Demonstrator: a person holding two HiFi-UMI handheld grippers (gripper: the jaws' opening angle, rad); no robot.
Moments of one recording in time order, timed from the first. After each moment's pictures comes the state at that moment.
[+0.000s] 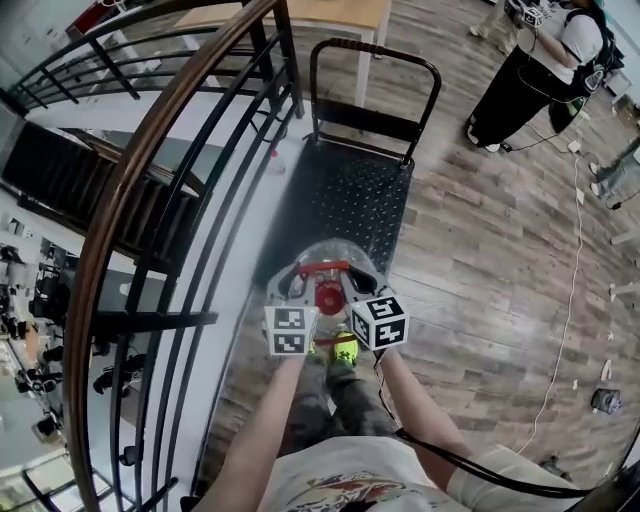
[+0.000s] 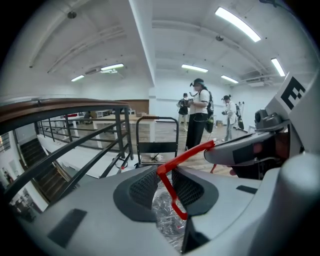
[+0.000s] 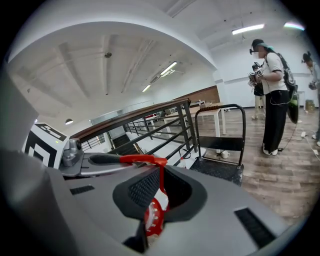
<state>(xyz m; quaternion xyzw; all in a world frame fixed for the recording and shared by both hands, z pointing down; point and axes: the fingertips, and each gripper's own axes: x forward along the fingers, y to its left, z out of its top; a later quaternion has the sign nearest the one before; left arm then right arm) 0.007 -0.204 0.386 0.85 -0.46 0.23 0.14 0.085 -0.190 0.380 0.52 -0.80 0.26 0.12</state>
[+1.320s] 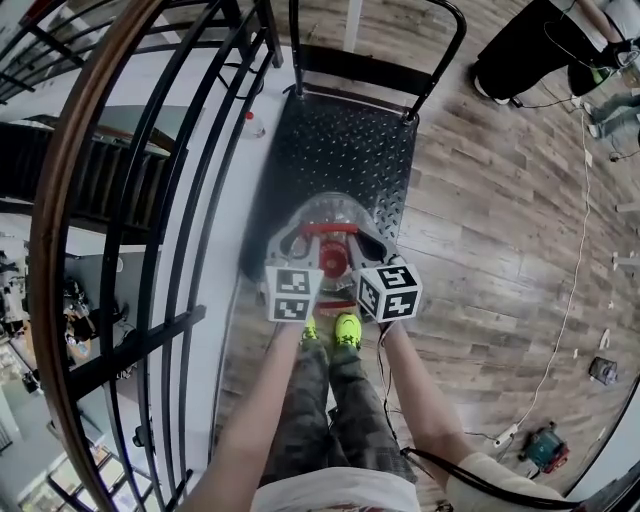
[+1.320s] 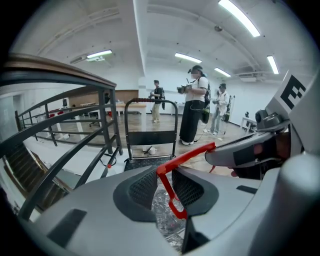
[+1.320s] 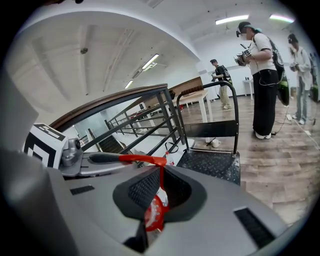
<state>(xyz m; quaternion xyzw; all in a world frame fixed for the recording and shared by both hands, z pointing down) 0.046 -0.363 0.530 0.87 -0.39 0.27 0.15 0.121 -0.335 0.528 0.57 -0.75 0.32 0.12</state>
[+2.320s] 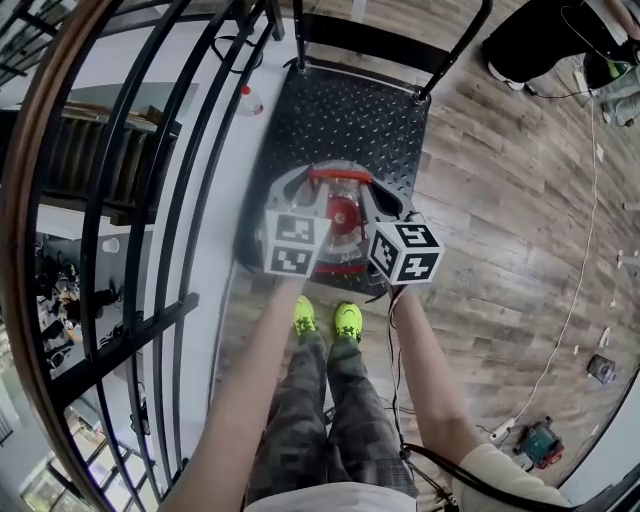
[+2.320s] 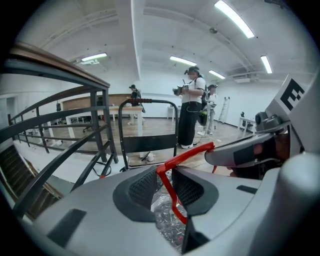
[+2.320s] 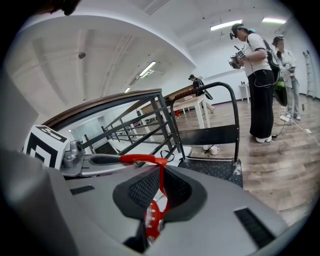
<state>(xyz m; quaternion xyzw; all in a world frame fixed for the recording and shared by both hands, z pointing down) 0.078 -0.441 0.562 0.89 -0.37 0.25 0.12 0.151 -0.409 0.559 0.60 -0.74 0.30 0.08</state>
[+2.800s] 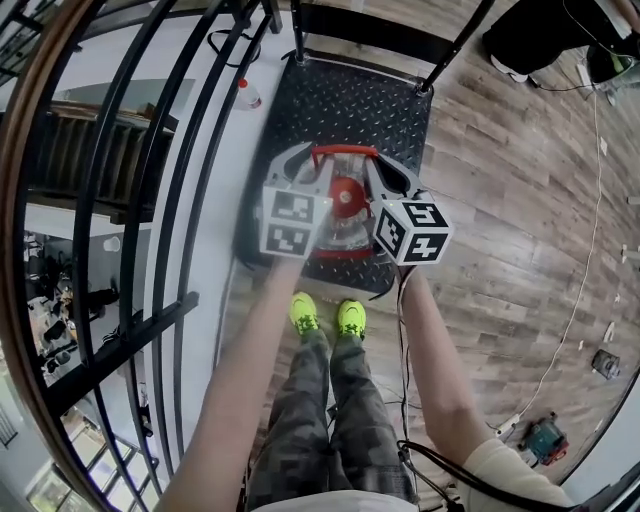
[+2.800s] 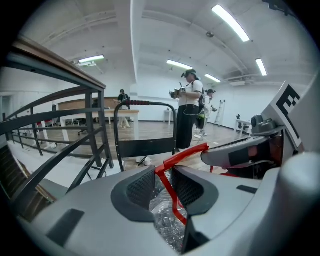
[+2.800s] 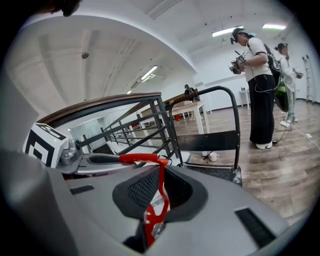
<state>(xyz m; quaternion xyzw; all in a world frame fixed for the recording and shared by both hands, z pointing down) 0.095 -0.469 0.572 0.90 -0.35 0.23 0.11 0.167 -0.440 0.569 0.61 -0.75 0.27 0.07</state>
